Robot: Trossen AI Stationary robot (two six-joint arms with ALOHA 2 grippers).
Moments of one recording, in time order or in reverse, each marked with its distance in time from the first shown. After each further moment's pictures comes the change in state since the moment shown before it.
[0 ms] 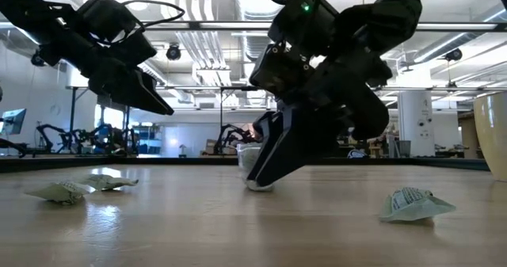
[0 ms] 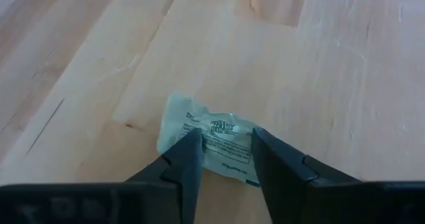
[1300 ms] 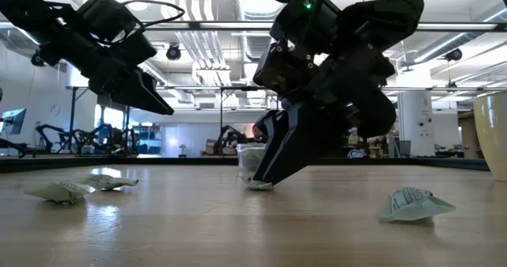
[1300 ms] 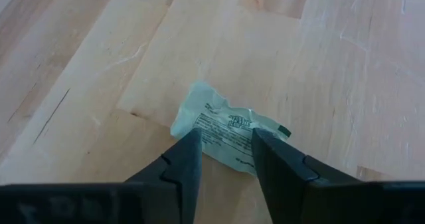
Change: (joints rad) left arm 0.000 0.000 0.000 0.001 0.000 0.000; right arm 0.001 -0.019 -0.006 -0.033 0.000 -0.009
